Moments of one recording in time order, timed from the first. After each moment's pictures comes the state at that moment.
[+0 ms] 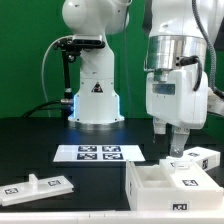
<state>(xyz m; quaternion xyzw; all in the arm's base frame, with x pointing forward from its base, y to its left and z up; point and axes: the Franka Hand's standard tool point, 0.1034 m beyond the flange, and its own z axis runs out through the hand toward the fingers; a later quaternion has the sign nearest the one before) 0.591 0.072 0.094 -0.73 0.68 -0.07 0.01</state>
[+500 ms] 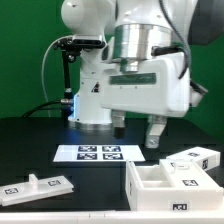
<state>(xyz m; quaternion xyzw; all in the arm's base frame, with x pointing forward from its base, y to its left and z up) 0.593 0.012 0.106 -0.83 0.56 -0.10 0.01</state>
